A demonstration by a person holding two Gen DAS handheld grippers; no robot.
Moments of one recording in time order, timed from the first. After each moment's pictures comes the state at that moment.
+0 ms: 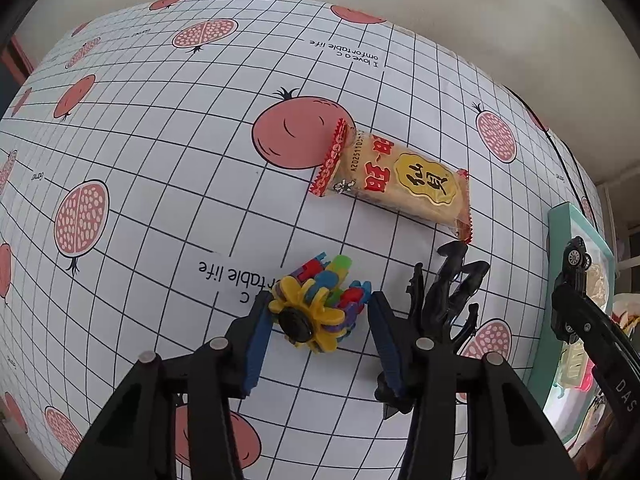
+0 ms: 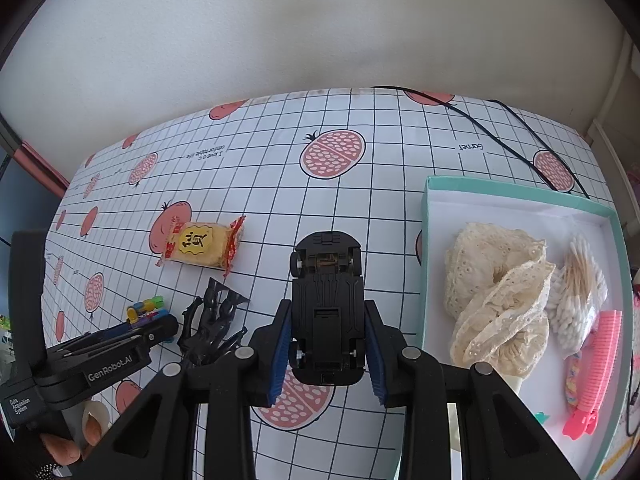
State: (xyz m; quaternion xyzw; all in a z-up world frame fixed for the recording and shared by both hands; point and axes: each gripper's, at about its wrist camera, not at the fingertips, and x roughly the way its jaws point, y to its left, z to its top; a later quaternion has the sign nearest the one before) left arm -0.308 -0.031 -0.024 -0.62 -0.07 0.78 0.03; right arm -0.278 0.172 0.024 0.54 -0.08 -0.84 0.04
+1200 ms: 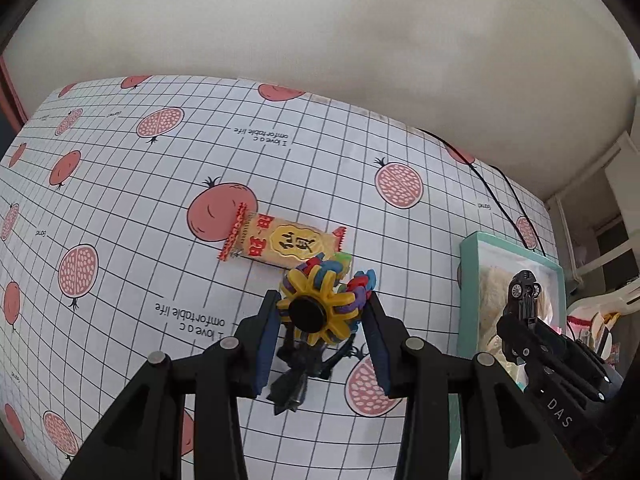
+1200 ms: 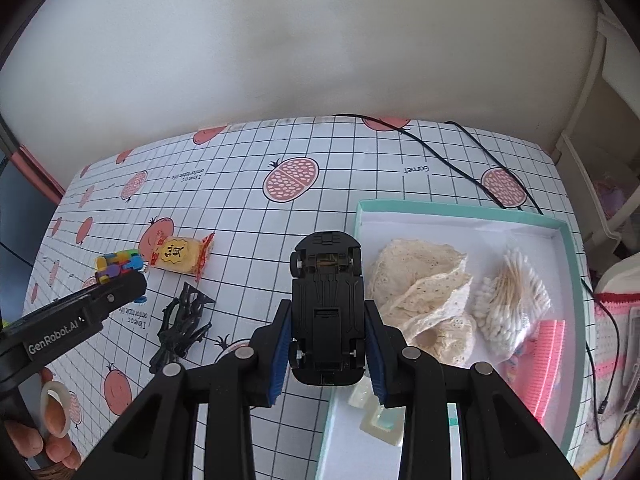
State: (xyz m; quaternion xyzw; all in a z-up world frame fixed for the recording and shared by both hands) left arm -0.292 0.024 0.054 -0.55 -0.07 0.83 0.07; right arm -0.262 0.220 0.056 0.52 -0.06 -0.85 0.02
